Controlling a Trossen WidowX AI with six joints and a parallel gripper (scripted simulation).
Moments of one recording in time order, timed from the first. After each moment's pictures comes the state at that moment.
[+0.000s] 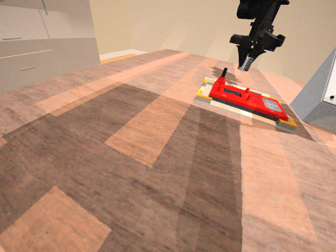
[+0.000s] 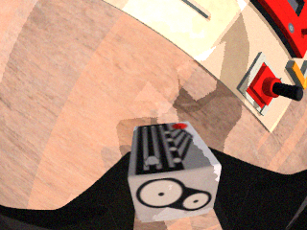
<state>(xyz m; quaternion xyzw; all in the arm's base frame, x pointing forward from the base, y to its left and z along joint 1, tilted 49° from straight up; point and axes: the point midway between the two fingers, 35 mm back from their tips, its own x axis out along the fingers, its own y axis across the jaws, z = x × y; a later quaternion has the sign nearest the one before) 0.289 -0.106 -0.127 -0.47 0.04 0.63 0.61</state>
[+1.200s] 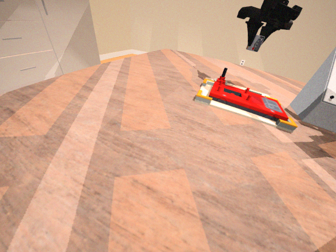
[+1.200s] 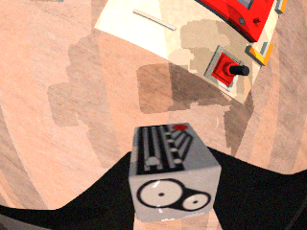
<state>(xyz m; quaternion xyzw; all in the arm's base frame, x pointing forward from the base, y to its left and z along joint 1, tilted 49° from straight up) 0.273 -0.157 -0.074 -0.43 0.10 0.62 0.64</state>
